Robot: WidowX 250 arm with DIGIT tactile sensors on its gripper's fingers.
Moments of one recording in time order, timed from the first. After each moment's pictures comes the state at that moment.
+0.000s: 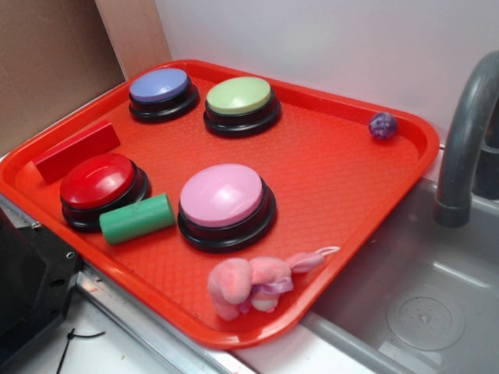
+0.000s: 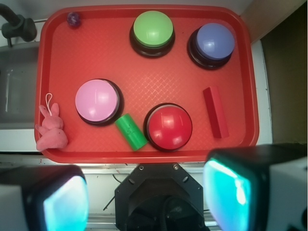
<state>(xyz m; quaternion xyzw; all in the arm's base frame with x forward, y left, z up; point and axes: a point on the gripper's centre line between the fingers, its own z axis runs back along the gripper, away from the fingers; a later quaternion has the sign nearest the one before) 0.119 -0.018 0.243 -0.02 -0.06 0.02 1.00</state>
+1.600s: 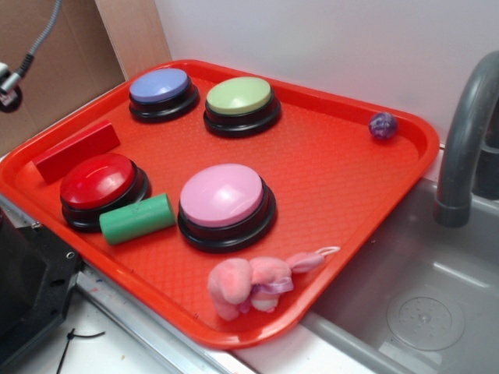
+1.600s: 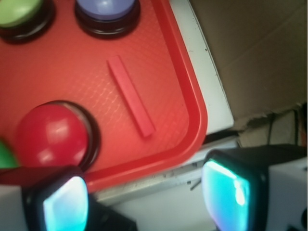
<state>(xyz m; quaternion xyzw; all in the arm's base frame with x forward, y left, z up) 0.111 0.103 0.124 0.05 -0.07 0.12 0.99</state>
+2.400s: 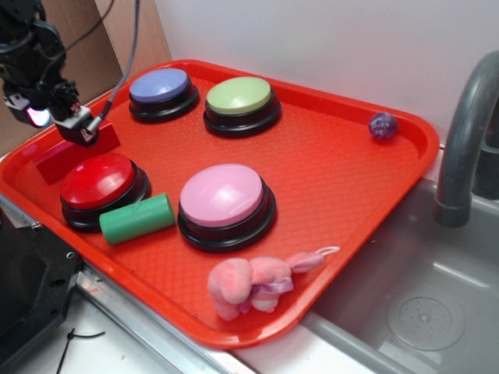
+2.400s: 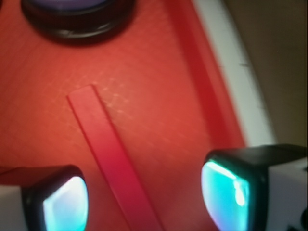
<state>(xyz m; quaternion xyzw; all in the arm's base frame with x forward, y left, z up) 0.167 0.120 0.046 0.05 -0.07 0.11 0.99</state>
